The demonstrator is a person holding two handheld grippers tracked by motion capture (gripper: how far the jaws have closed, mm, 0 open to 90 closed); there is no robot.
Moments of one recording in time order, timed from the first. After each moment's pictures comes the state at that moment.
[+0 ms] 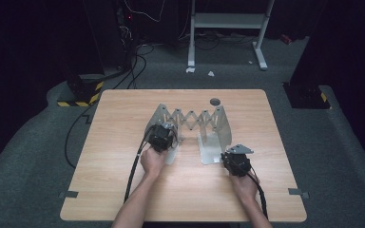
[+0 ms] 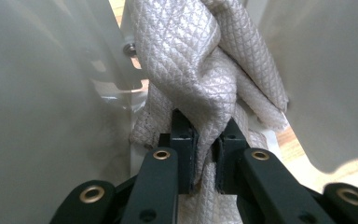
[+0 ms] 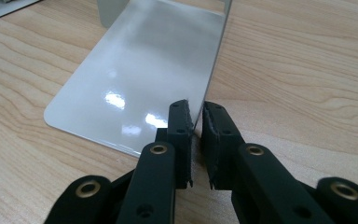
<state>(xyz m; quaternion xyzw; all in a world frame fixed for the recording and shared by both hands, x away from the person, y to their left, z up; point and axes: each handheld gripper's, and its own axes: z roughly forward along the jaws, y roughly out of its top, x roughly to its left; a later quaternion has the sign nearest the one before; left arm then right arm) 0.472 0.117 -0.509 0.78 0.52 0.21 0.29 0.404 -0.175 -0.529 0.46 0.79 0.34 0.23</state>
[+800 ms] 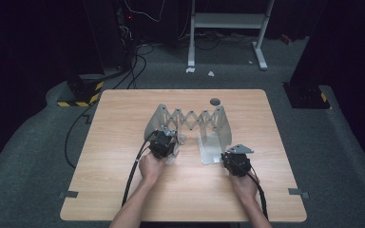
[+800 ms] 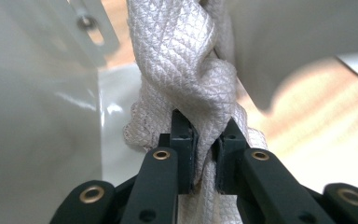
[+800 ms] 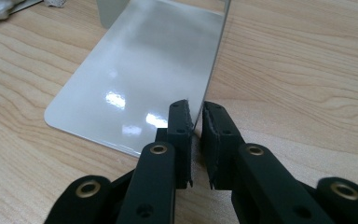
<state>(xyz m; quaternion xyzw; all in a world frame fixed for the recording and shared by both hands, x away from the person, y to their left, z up) 0.441 0.115 -0.509 0.81 0.47 0.20 0.29 0.404 -0.175 -0.529 0.46 0.79 0.34 0.23</state>
